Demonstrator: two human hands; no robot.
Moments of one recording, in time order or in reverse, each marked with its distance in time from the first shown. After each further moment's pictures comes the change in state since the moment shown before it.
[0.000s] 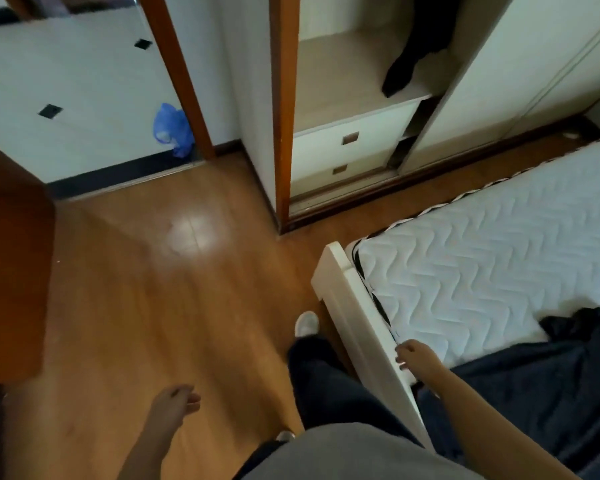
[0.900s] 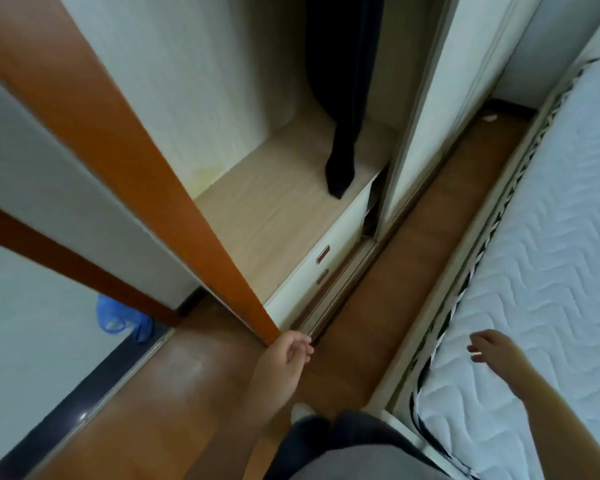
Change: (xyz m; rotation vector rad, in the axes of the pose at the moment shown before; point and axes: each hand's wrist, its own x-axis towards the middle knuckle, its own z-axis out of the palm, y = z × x) left_hand 0.016 0.559 0.154 0.714 -0.467 1.035; right_hand 0.163 -0.282 -0.166 0.552 0.406 0.099
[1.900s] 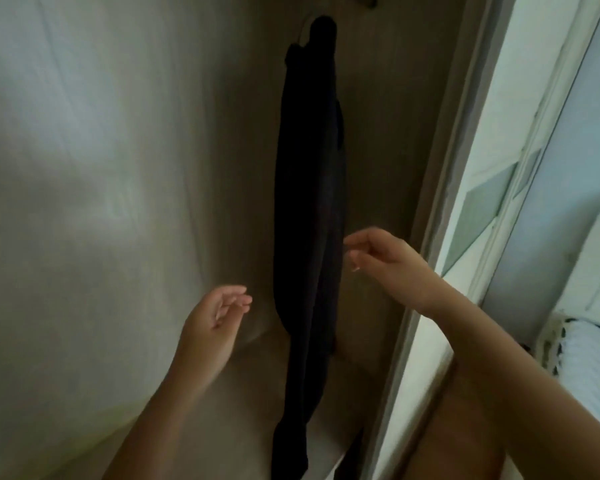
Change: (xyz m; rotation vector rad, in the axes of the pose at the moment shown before) left_hand 0.364 0.356 -0.153 -0.323 0.628 0.663; right_hand 0.107 -0.592 -0.153 -0.163 -0.054 -1.316
